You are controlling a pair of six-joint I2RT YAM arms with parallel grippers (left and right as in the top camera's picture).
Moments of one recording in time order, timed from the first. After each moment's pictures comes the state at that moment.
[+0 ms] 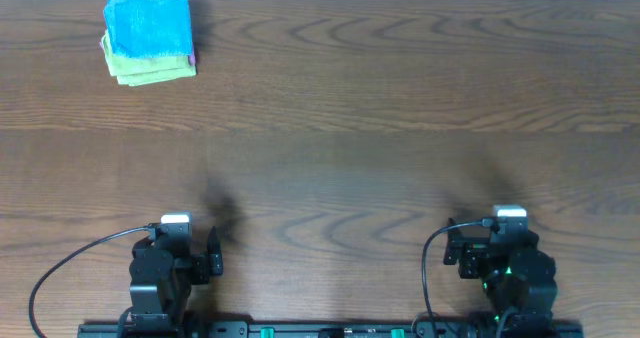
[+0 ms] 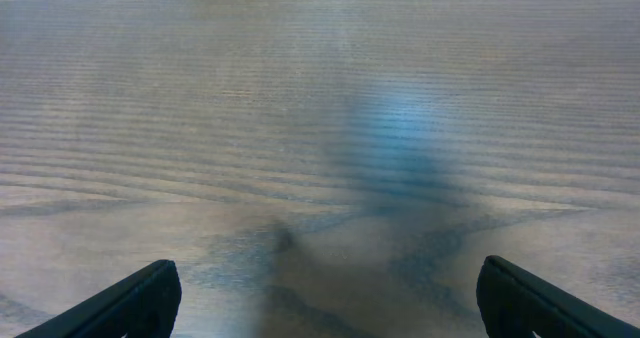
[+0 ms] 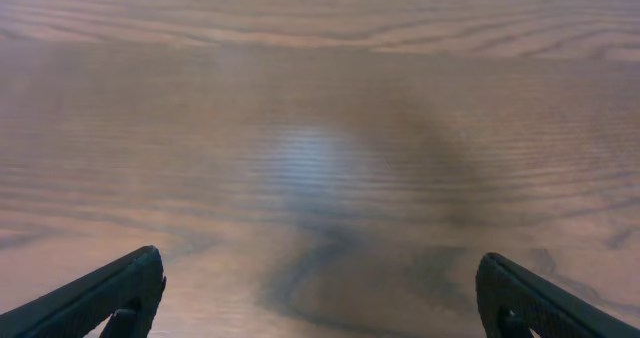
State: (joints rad) left arm -0.02 0.01 0.18 -0.81 -0.04 -0.01; right arm 0.02 0.09 0.25 -0.74 0.03 0.01
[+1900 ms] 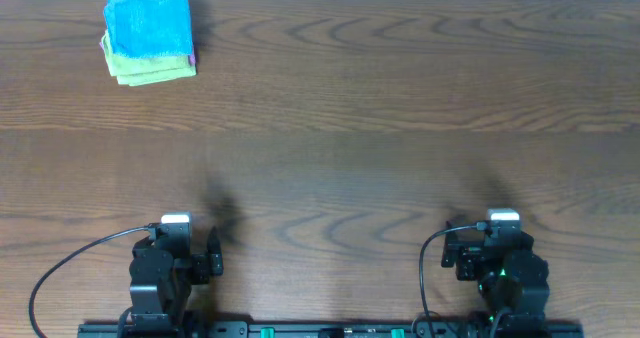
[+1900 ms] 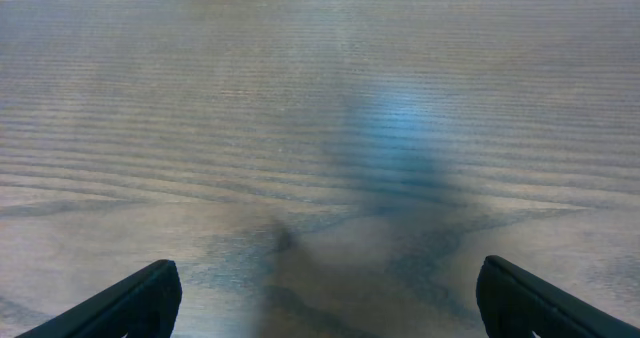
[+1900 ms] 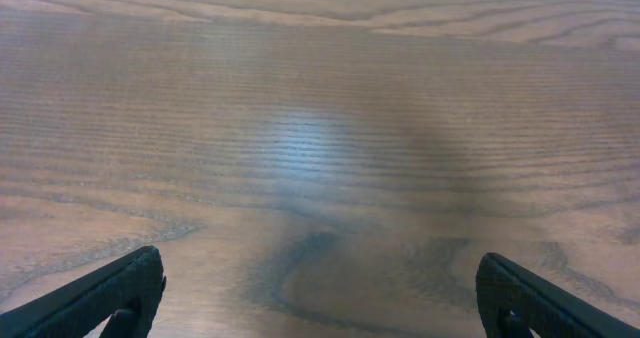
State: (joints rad) left arm -0.02 0.01 0.18 -0.81 -0.04 -0.01; right arm 0.01 0.02 0.17 -0.74 0.03 -0.02
